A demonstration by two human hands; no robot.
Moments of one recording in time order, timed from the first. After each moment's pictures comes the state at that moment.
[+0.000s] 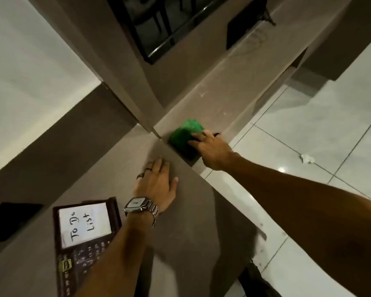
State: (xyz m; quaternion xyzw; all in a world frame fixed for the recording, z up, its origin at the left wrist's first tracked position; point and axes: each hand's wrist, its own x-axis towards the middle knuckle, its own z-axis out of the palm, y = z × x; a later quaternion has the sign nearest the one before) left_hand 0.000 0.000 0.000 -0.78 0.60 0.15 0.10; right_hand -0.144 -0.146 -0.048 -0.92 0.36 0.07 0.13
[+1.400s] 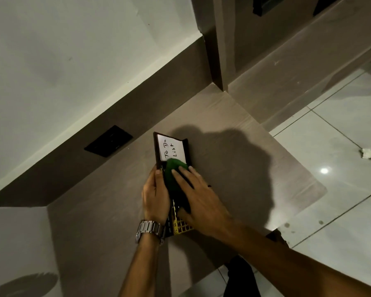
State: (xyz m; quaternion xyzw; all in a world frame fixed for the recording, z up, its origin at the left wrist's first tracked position) left_hand 0.044 0.229 0.072 -0.83 0.21 0.27 -0.44; right_hand -0.069 0.171 0.036 -0.86 0.25 -0.06 0.44
